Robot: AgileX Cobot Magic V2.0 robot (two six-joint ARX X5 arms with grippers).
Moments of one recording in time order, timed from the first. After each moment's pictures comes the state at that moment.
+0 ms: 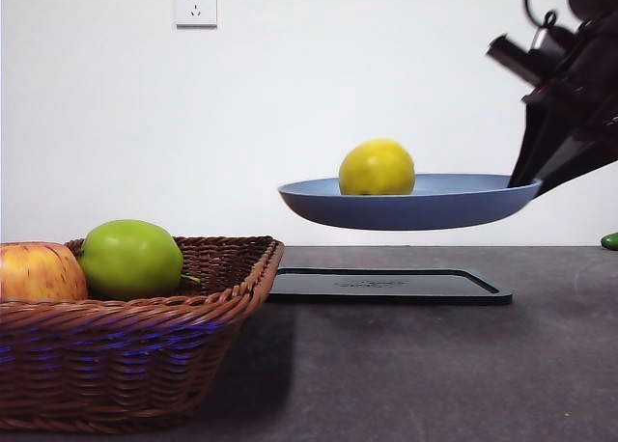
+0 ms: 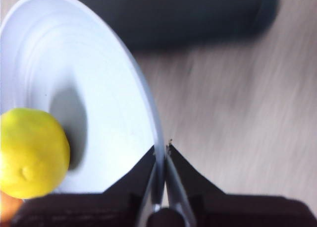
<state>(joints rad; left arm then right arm) -0.86 1.27 1.36 -0.86 0.16 -0.22 0.14 1.49 1.05 -0.66 -0.51 0.30</state>
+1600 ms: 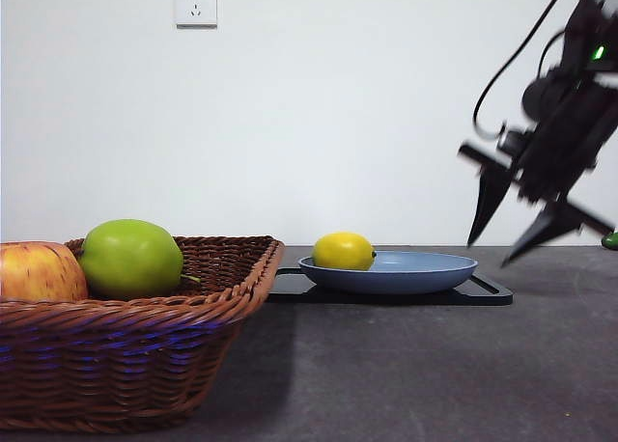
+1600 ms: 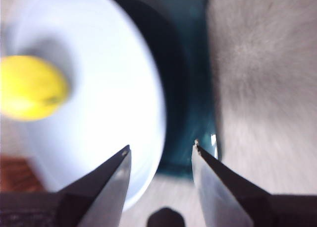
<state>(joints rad) -0.86 1.20 1.37 -0.89 0.04 -0.16 0.04 1.98 1.51 -0.74 -0.52 0.27</state>
